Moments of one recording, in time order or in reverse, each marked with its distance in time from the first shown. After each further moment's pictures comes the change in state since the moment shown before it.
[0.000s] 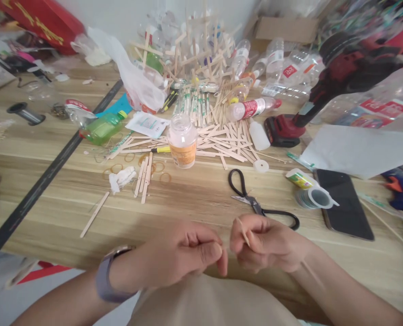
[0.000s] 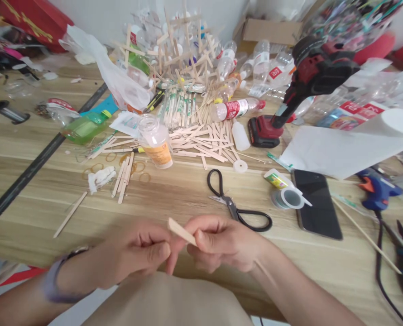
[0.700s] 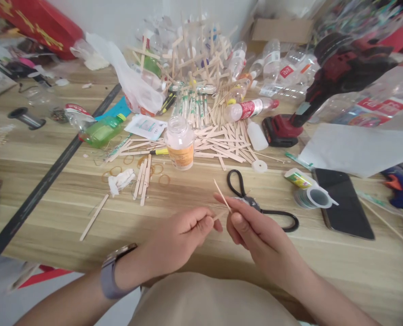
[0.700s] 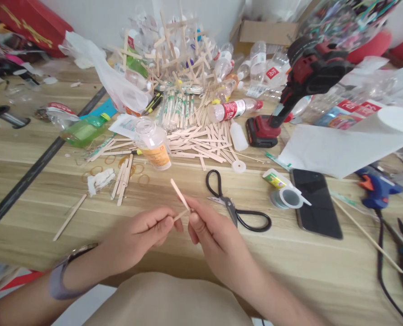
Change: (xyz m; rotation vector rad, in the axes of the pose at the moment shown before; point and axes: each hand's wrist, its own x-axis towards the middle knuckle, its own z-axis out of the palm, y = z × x) left_hand 0.013 0.001 -0.003 0.406 0.317 0.121; right_hand 0.004 0.013 0.021 -0.822 0.639 -0.396
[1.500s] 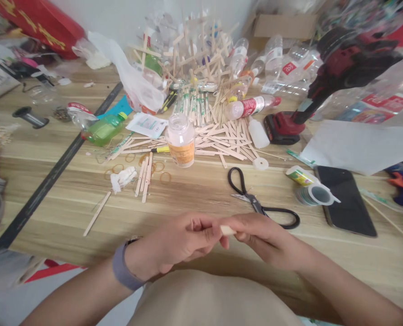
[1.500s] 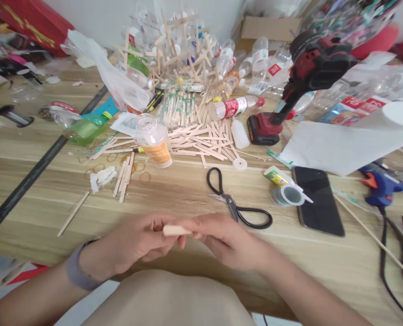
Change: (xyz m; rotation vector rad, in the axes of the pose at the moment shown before) left_hand 0.003 -0.002 0.003 -0.280 -0.200 -0.147; right_hand 0.007 0.010 -0.025 -0.181 -0.485 -0.290
